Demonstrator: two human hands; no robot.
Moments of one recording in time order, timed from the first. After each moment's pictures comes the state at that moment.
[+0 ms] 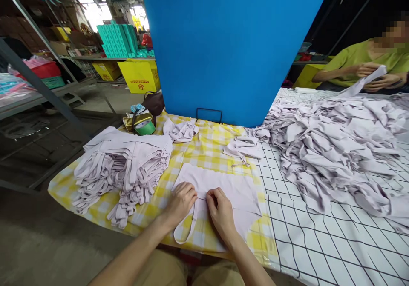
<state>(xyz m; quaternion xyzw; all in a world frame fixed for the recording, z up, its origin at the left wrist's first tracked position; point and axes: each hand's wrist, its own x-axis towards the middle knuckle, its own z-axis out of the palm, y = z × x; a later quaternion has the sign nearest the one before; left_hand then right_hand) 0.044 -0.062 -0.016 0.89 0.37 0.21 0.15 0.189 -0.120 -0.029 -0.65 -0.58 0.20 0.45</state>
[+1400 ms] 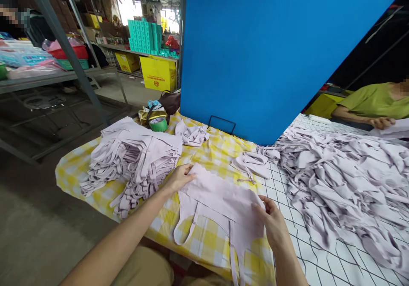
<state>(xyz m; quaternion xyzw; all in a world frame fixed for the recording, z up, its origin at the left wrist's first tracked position) 0.036 0.007 -0.001 0.57 0.41 0.34 0.63 0.309 -0.125 0.001 -0.72 -0.30 0.38 0.50</state>
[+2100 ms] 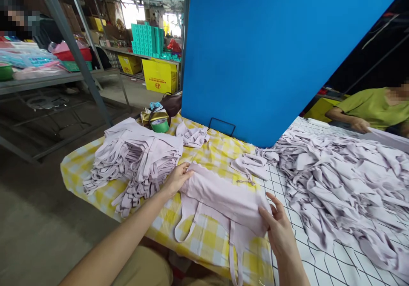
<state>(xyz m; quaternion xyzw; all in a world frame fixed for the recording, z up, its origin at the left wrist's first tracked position) 0.034 -0.004 0.009 0.52 0.38 0.42 0.64 0.304 -0.138 0.022 -0.68 -0.29 0.38 0.55</state>
